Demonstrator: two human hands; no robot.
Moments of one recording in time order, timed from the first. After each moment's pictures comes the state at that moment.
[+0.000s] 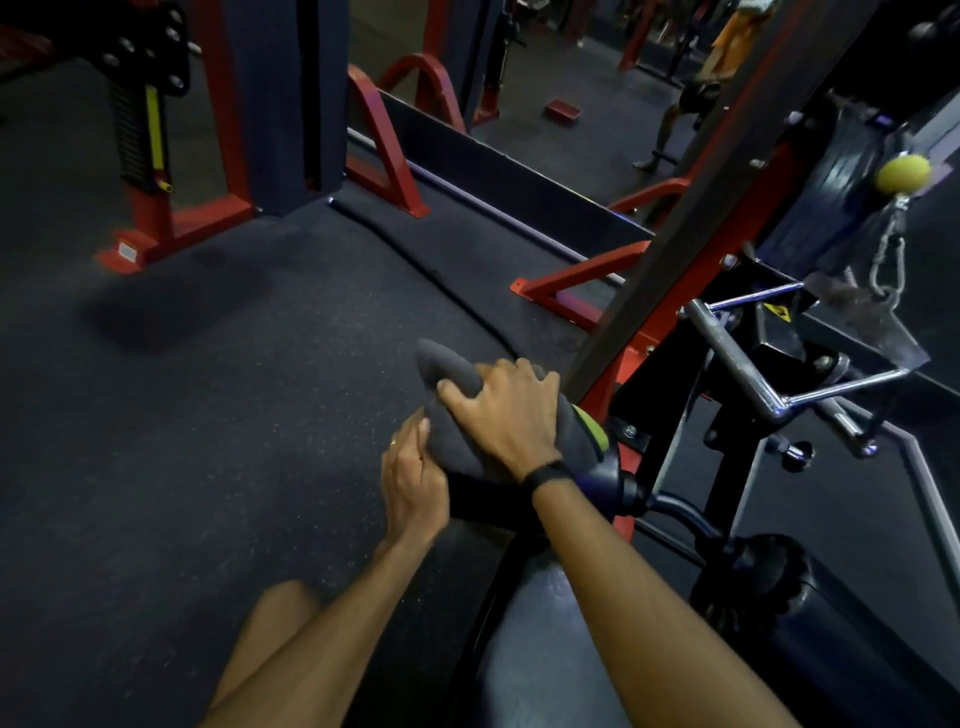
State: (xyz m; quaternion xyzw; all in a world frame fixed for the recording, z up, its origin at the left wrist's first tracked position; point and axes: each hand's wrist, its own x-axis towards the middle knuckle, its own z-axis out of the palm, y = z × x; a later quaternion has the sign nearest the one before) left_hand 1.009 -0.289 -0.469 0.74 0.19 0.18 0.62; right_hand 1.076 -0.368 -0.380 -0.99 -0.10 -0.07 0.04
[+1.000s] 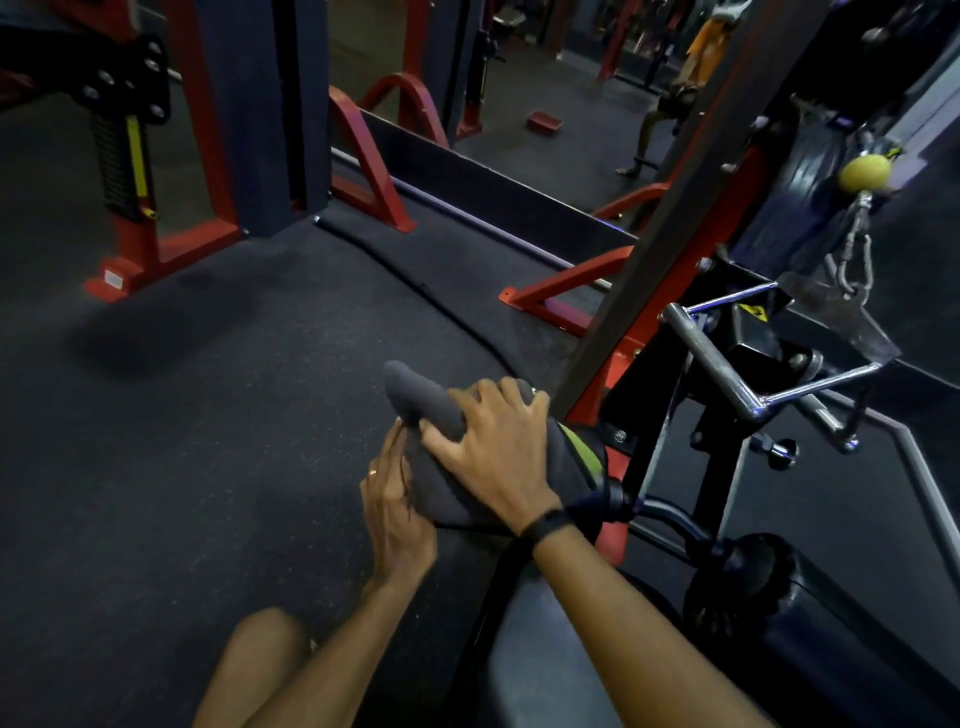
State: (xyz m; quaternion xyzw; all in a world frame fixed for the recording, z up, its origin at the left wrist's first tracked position) left_hand 0.999 -0.292 -0.469 0.79 0.15 0.21 0.56; right_hand 1.049 -0.381 -0.378 -0.98 -0.16 -0.13 0.04
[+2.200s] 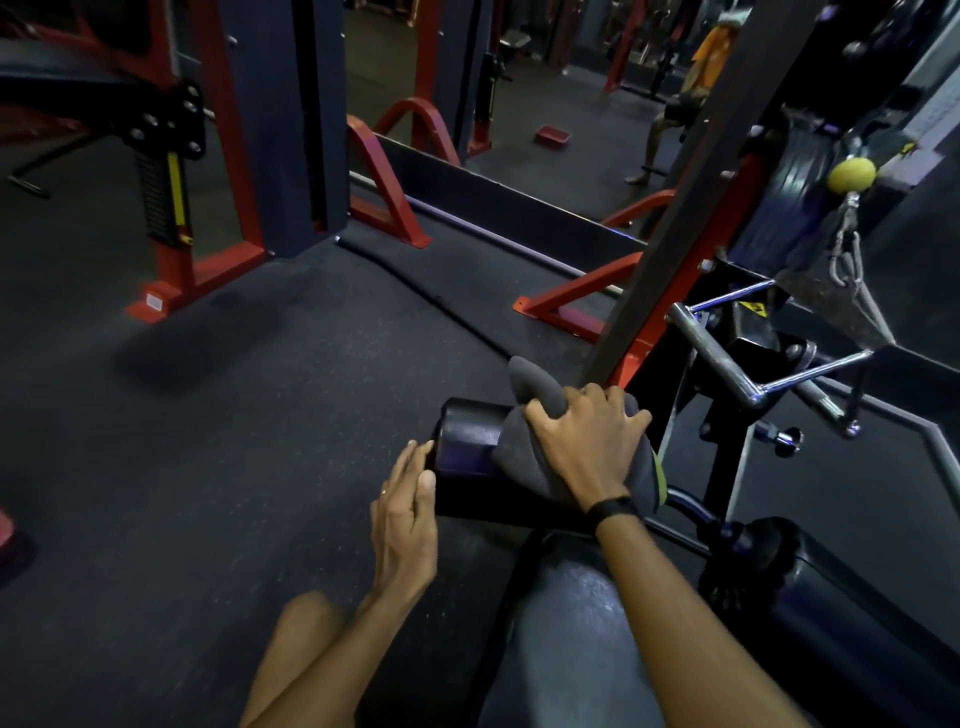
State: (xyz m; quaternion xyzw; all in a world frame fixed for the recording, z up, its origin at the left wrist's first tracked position) left_hand 0.964 -0.267 -0.492 0.78 0.12 0.17 0.59; right_hand 1.049 -0.434 -0.372 -0.99 0.05 -0.15 0.01
